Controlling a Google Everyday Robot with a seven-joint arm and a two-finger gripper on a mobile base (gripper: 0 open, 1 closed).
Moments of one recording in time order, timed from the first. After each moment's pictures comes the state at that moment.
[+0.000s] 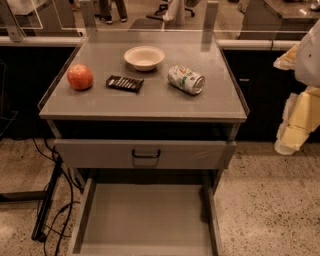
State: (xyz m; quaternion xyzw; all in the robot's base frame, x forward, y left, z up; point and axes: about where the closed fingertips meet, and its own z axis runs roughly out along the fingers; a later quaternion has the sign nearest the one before) arm 0.438 -0.217 0.976 -0.60 0.78 -0.03 0.16
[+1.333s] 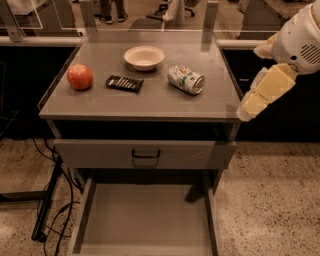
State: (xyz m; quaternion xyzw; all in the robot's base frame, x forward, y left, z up) arm 0.502 -0.181 0.981 -0.54 0.79 0.07 0.27
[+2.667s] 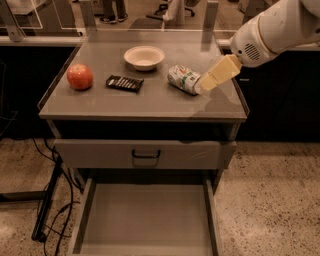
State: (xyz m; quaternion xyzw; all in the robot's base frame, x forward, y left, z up) arm 0.611 -0.137 0.960 -0.47 0.80 0.08 0.37
